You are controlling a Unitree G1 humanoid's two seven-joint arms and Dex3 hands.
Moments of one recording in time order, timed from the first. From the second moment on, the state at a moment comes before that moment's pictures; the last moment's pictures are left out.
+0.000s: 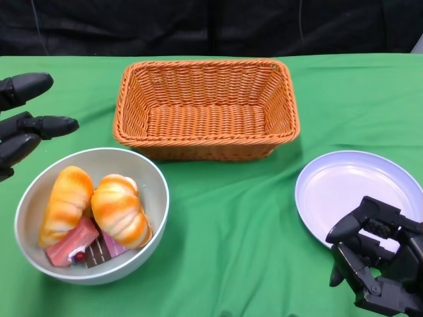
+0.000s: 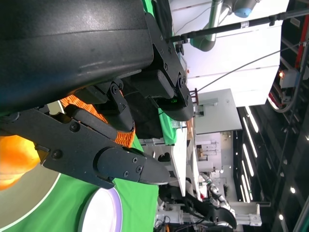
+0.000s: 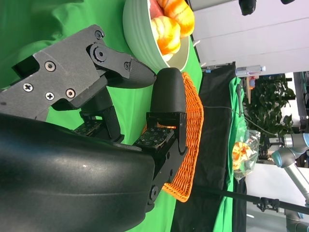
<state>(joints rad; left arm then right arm) -0.25 0.37 0.40 0.16 -0.57 0.02 -0.70 0.31 -0.11 0.00 -0.45 0.26 0.10 0.26</state>
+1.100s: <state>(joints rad) -0.52 0.50 0.28 0.92 -0.20 -0.08 -0.54 0.31 -0.10 0.01 -0.44 0.26 0.09 0.25</state>
